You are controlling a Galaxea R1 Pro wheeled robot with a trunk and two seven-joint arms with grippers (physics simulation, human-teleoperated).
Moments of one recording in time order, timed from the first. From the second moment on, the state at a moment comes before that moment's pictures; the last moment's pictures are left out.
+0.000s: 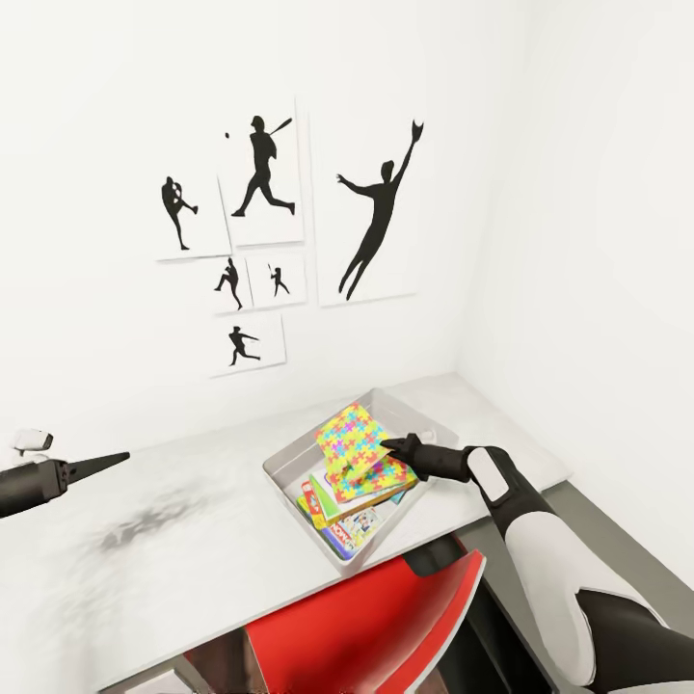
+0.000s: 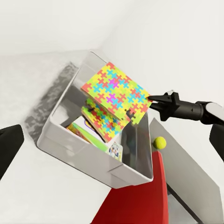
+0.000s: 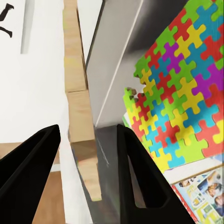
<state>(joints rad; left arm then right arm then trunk) -0.47 0.44 0.60 -1.39 -0.05 0.99 -1.56 -0.91 0.02 -0.18 -0.52 -0.56 0.84 0.43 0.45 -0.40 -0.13</state>
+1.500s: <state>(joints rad) -0.48 0.43 0.60 -1.39 -0.05 0.97 -1.56 -0.98 0.03 -0.18 -0.53 -0.57 0.87 0.30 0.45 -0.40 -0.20</state>
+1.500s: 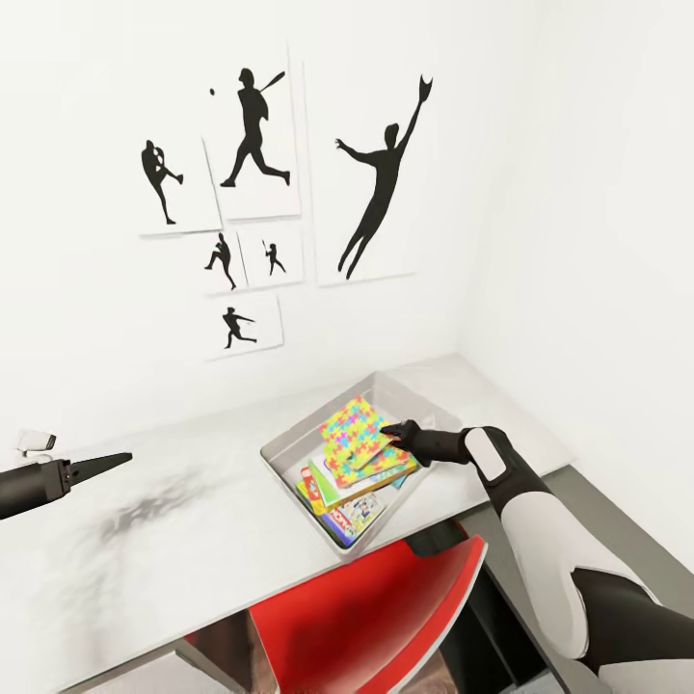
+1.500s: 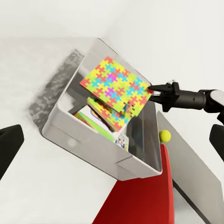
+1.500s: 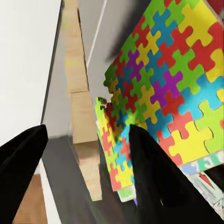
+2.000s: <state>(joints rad) -0.48 0.43 0.60 -1.39 -0.05 0.97 -1.56 -0.98 0.02 -0.18 -0.53 -0.57 0.88 0.31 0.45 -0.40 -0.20</state>
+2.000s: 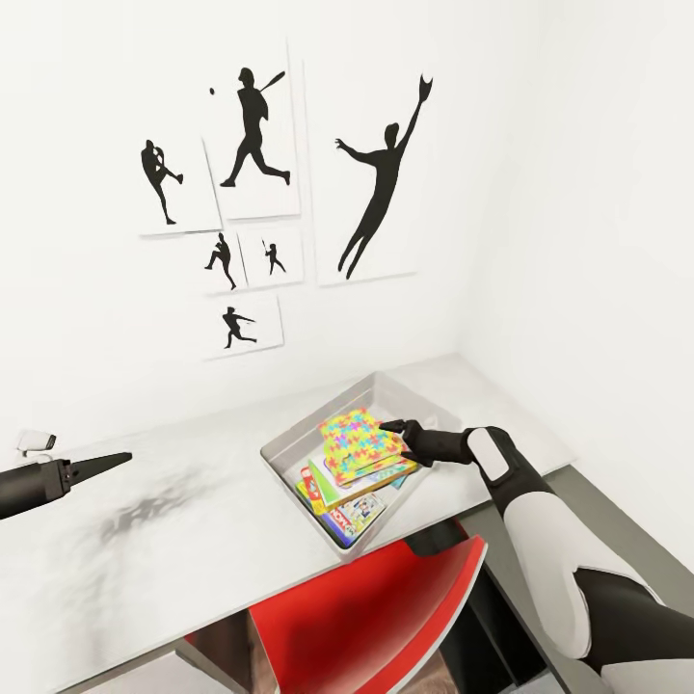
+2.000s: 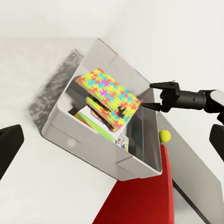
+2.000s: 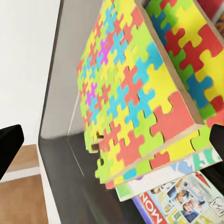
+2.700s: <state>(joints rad) -0.48 0.43 0.60 -1.39 -0.05 0.97 -1.56 -0.94 0.02 -0.18 -0.67 -0.58 0.90 0.42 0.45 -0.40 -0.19</state>
